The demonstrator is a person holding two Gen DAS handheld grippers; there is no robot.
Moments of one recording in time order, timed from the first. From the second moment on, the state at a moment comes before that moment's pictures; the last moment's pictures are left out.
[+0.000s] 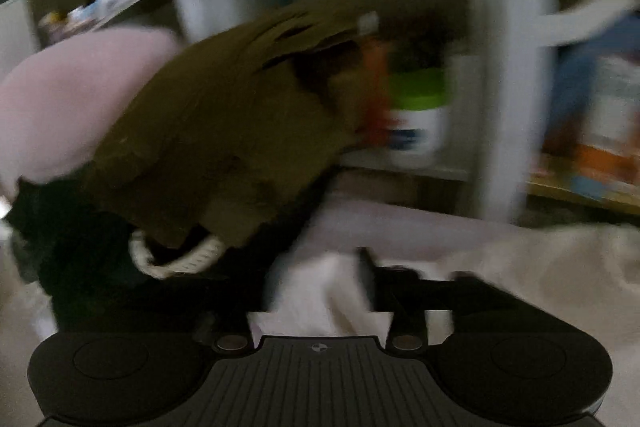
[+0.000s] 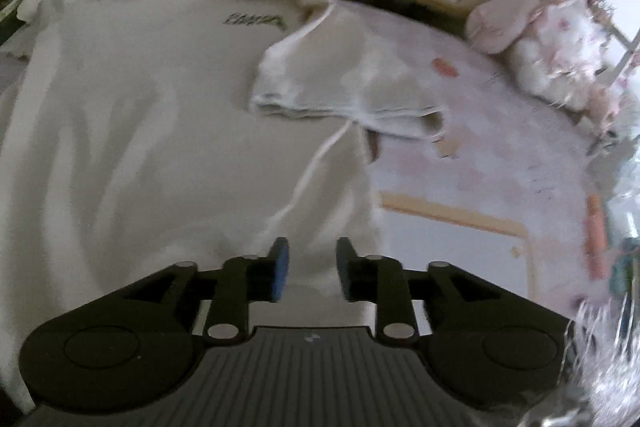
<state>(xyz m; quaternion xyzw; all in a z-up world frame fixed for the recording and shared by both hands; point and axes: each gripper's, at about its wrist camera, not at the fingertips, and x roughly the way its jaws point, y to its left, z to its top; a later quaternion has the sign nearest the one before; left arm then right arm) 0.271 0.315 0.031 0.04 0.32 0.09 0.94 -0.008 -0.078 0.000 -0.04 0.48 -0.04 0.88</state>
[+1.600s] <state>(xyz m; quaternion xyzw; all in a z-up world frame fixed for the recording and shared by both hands) -0.051 0.244 -0.033 -0.11 0.45 -0.07 0.88 -0.120 -0.121 -0.008 0.05 0.47 -0.03 0.88</state>
